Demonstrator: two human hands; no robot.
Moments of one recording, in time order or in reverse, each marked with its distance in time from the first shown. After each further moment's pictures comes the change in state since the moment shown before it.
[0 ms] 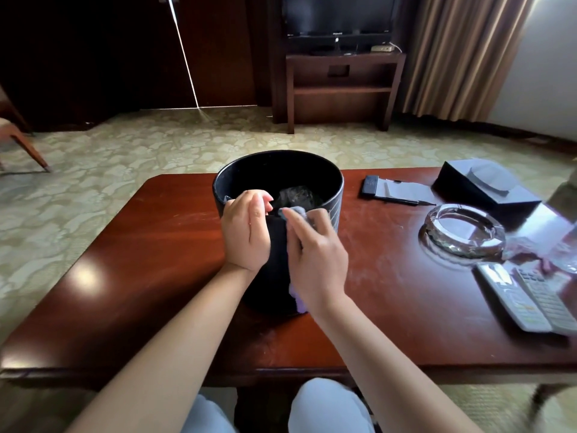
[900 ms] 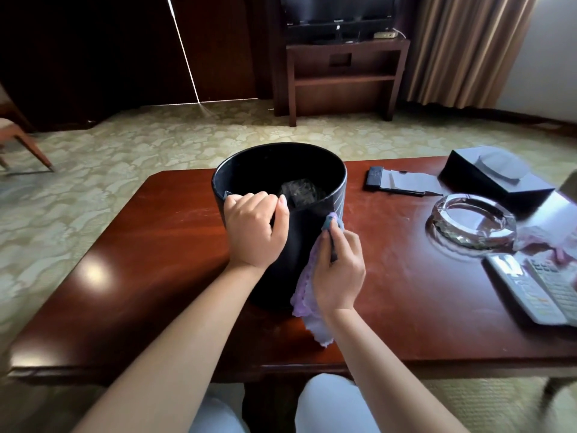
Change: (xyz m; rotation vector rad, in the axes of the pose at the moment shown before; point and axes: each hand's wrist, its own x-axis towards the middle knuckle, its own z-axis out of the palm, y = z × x) left_hand -0.001 -0.007 0.010 0.443 -0.039 0.271; right_hand -0.035 0.044 0.024 0.107 0.219 0.289
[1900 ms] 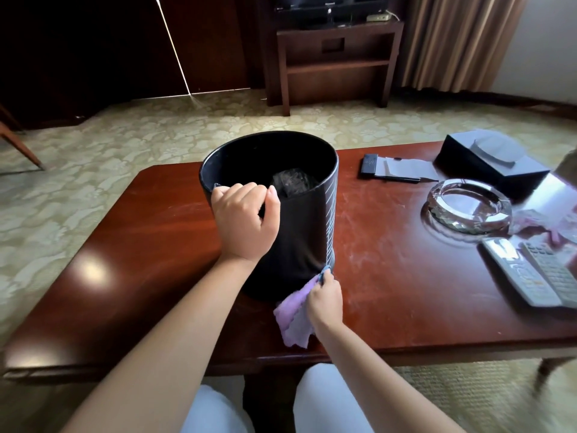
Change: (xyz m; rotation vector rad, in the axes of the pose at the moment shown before) left_hand -0.001 -0.002 0.003 -0.034 0.013 0.016; right_hand -0.054 0.058 0.009 -0.070 -0.586 0.778
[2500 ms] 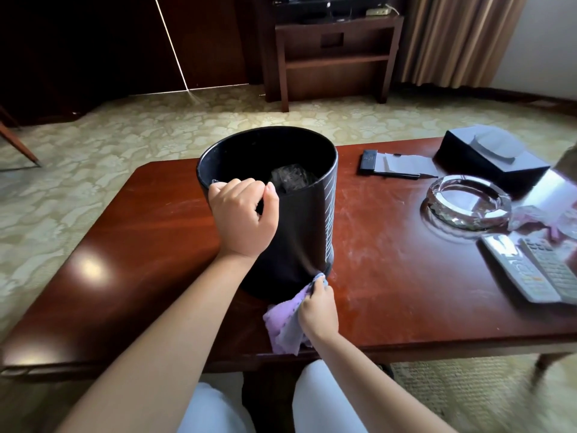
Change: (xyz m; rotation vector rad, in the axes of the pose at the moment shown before) left_hand -0.001 -0.001 0.003 -0.032 0.008 -0.022; right_hand -0.015 0.013 0.006 -0.224 -0.101 -0.038
